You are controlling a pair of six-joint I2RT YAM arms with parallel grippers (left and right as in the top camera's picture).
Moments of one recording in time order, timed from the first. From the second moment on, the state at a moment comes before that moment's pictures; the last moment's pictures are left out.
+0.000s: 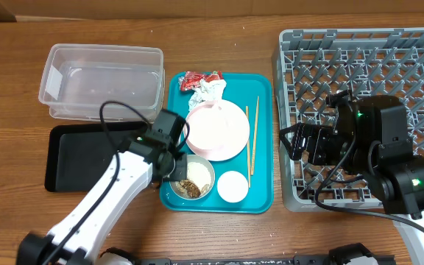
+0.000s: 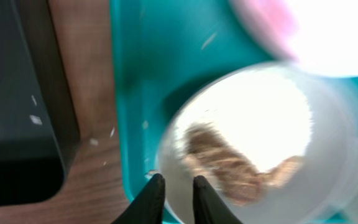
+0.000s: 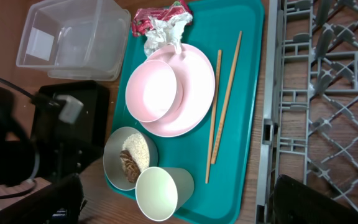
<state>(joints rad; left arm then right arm) -0.41 1.42 0.95 -0.93 0.01 -0.40 0.22 1.04 1.20 -1.03 -0.35 0.36</state>
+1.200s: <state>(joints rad) -0.65 1.68 1.06 -0.75 0.01 -0.55 0.22 1.04 1.20 -1.04 -0.35 0.36</state>
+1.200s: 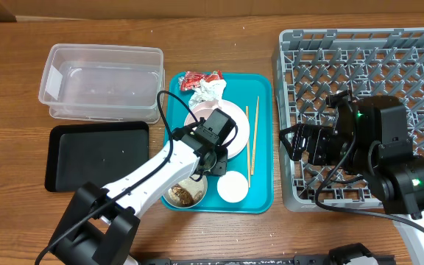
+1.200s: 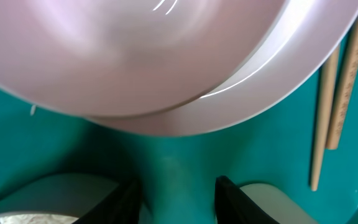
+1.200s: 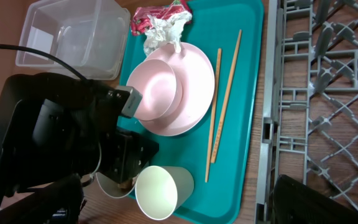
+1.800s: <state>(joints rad) -0.65 1.61 1.11 -0.92 -0.03 -0.75 0.22 1.04 1.20 -1.04 -0.35 0.36</state>
